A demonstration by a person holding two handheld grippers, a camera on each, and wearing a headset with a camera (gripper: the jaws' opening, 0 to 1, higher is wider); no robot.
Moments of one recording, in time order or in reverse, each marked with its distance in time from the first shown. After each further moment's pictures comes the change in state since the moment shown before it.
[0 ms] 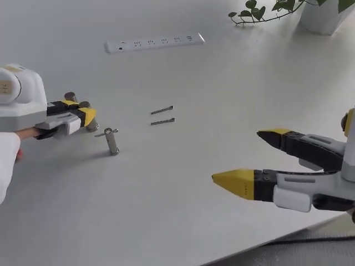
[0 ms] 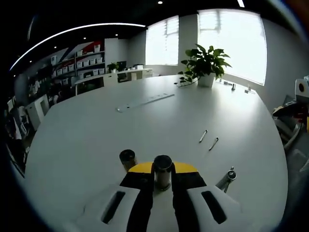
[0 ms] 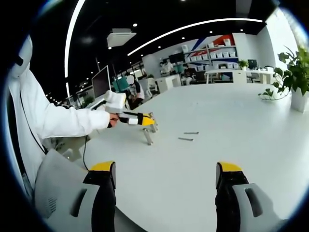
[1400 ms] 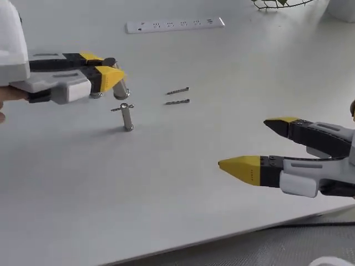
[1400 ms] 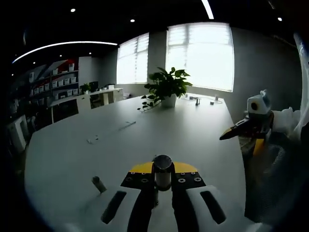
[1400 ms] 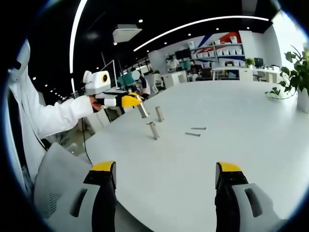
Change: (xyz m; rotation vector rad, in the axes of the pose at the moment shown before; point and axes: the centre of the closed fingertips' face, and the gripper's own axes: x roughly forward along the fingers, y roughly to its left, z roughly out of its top) left arm -0.084 -0.110 0.056 0.123 -0.133 -0.285; right arm 0.005 0.012 -0.012 -0.023 0.037 0.054
